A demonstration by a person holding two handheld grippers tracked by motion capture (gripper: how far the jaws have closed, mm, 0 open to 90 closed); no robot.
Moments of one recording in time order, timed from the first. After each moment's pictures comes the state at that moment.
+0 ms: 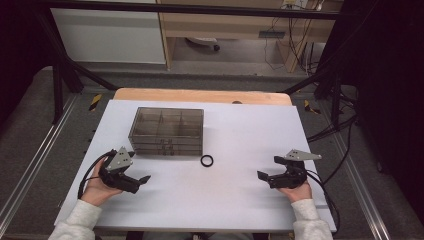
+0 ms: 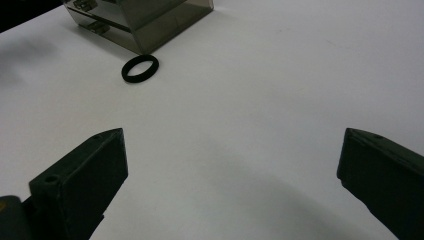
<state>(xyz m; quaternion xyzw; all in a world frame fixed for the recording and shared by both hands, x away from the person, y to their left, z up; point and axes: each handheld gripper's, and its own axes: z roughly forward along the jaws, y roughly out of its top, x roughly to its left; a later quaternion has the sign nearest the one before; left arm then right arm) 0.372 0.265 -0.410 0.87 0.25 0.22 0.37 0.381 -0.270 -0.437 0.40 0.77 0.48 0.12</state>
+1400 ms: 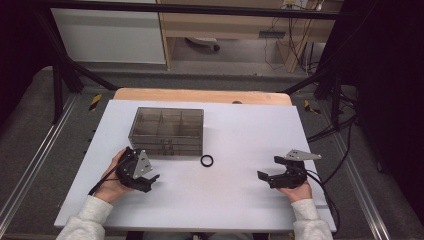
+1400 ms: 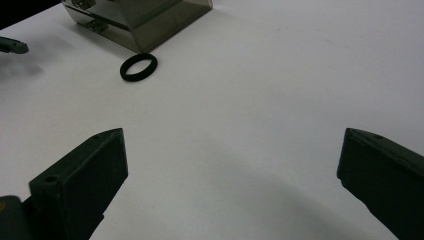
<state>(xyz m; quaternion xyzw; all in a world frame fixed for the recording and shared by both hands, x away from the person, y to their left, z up) 0.378 0.223 -0.424 0.89 0.17 0.32 0.28 0.382 -0.270 -0.437 0.40 0.77 0.48 0.12</state>
